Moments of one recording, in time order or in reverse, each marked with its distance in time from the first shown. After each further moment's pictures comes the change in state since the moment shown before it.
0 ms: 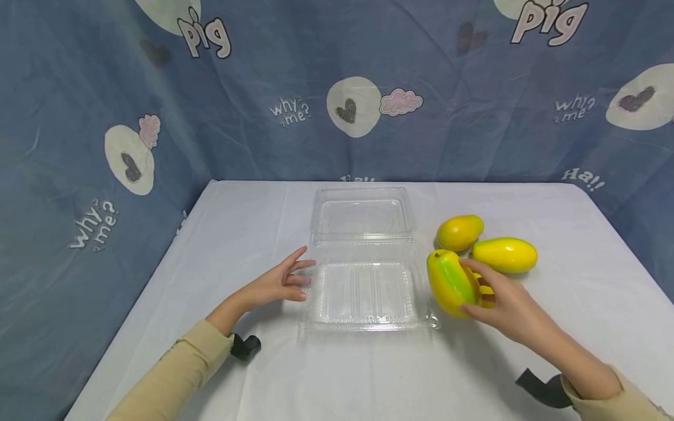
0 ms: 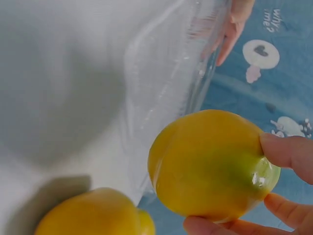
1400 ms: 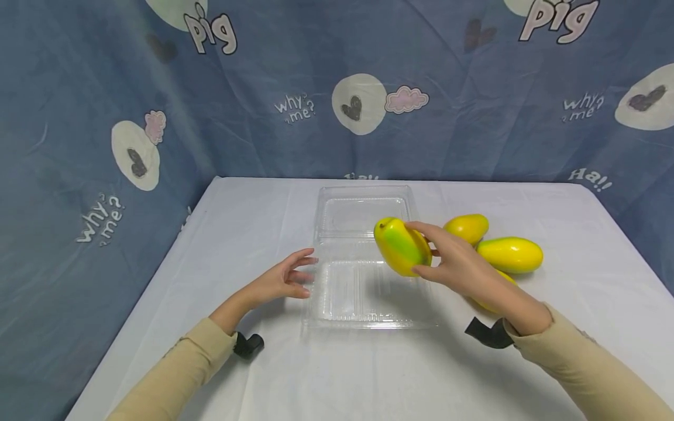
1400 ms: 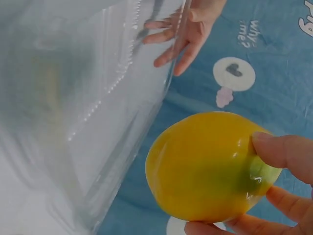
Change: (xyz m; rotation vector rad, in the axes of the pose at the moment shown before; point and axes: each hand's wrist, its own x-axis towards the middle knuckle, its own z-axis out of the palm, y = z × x) left_hand -0.002 0.001 0.003 0.044 0.056 0.011; right_hand 0.070 -0.048 0.009 0.036 -0.094 -0.145
